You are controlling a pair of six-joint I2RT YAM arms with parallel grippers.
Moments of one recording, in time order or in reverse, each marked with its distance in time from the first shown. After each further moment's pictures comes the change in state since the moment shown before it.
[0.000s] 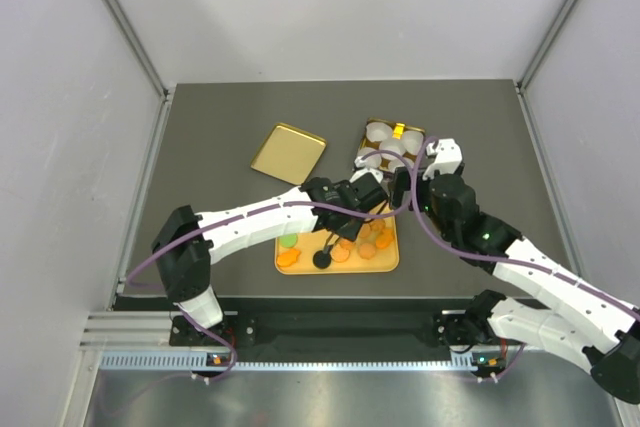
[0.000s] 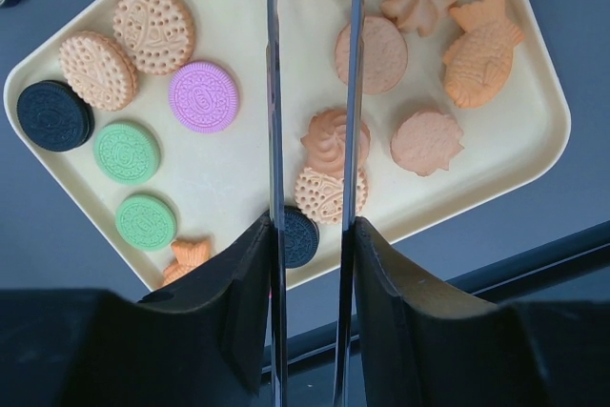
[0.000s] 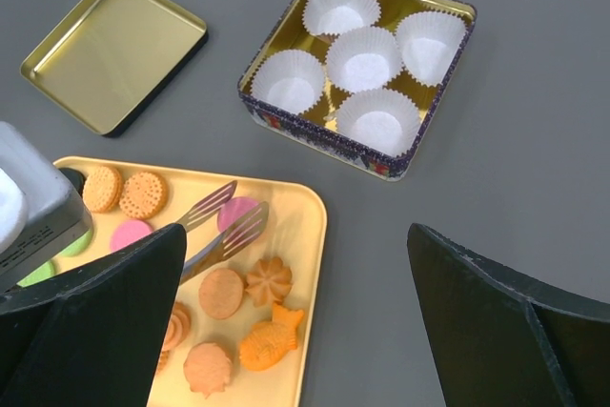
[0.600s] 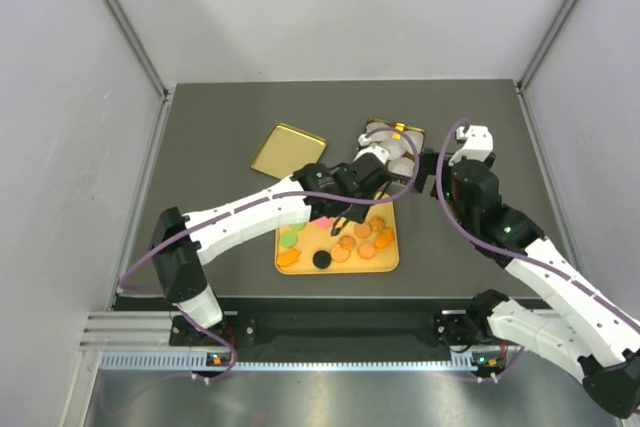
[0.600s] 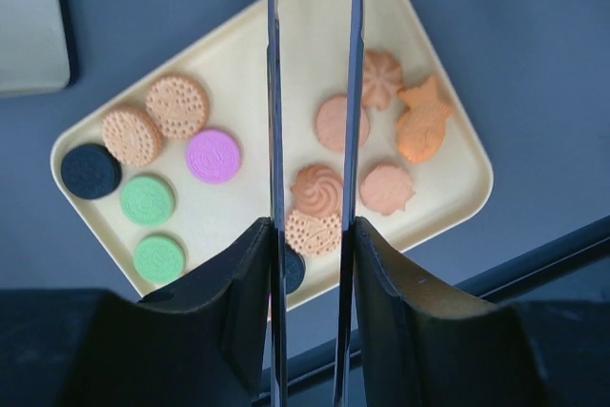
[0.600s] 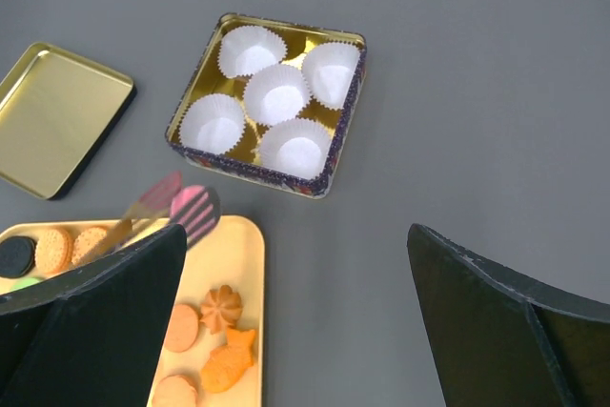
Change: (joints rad) left arm 0.011 -0.013 0.122 -0.003 -0.016 0.032; right arm -0.129 -0.034 0.109 -0.141 0.053 0.010
